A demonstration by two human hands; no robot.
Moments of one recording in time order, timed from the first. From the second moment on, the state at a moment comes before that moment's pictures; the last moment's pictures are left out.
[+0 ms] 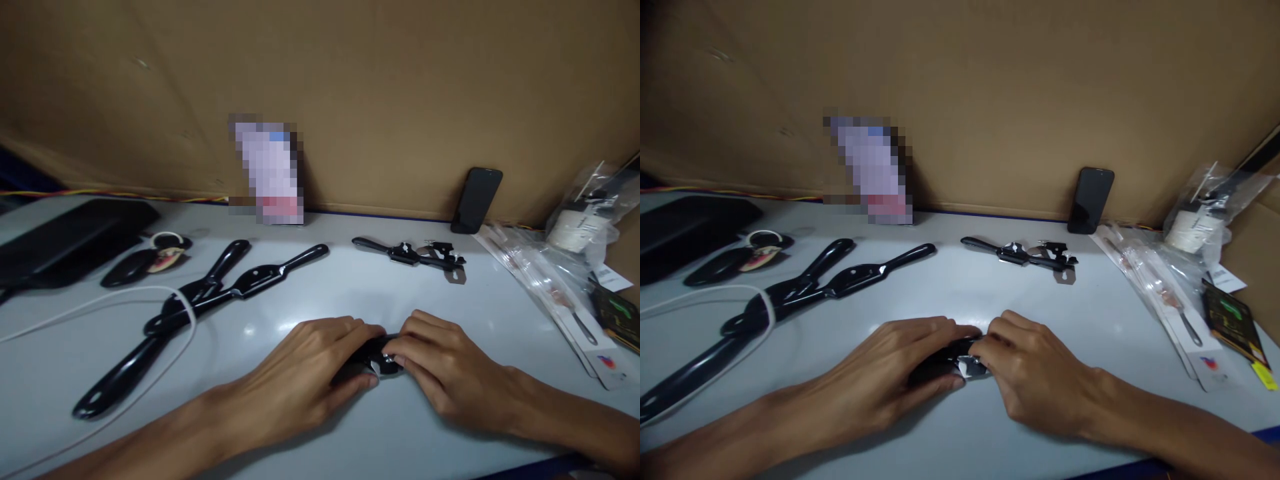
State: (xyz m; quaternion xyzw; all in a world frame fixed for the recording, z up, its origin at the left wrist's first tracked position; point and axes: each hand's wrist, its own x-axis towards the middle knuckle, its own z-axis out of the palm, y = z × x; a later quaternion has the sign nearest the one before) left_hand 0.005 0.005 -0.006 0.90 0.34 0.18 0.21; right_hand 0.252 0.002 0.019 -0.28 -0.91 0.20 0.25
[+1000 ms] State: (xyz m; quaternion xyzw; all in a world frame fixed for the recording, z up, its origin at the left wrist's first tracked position) left_hand 0.007 0.004 -0.005 0.91 0.33 0.16 0.17; right_hand 0.248 0.000 0.028 -0.26 -0.95 0.13 0.14
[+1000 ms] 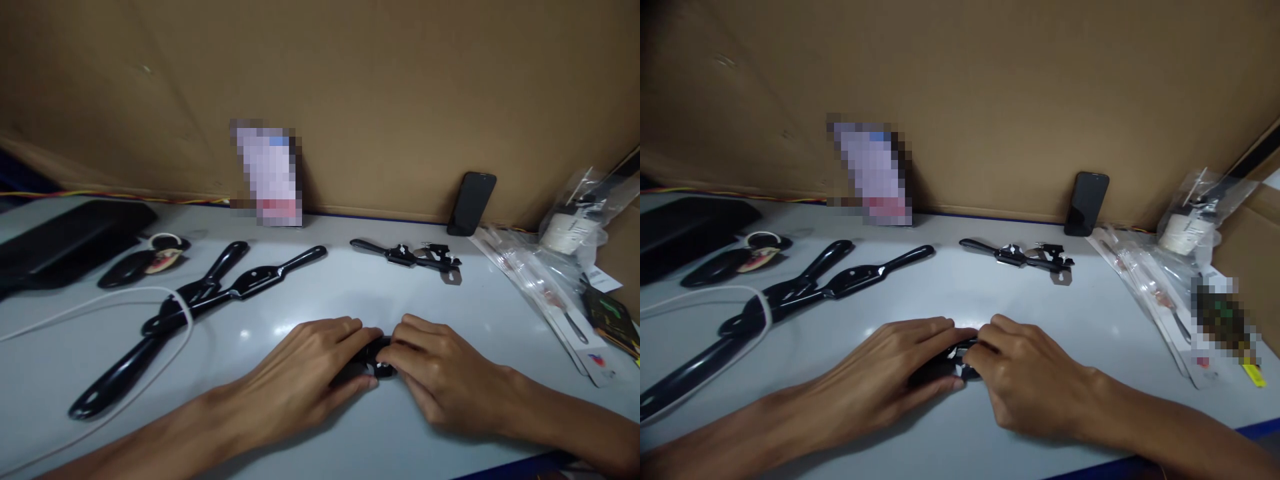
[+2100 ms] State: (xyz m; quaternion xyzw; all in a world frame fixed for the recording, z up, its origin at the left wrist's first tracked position) left_hand 0.008 0.006 -0.008 0.92 0.32 0.18 0.14; right_hand 0.242 -0.004 0.011 -0.26 -0.93 0.02 0.26
